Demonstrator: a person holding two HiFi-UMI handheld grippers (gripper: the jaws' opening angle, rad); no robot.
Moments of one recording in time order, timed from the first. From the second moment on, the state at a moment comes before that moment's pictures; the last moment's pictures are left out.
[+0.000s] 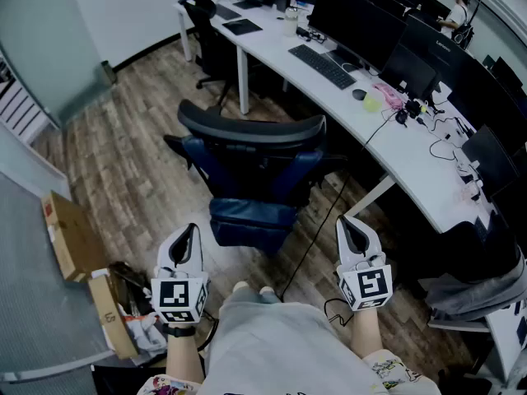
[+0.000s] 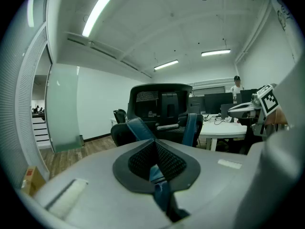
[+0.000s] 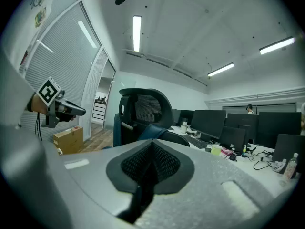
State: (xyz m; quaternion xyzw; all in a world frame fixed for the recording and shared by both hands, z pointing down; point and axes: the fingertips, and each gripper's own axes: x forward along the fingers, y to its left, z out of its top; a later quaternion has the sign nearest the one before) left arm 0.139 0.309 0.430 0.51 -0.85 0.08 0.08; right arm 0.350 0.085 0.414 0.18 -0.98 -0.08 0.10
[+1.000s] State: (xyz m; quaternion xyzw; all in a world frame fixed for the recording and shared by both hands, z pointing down) left arm 0.036 0.290 0.436 0.51 -0.84 0.19 0.04; right arm 0.290 0.025 0.407 0.19 -0.96 -0.14 0.12
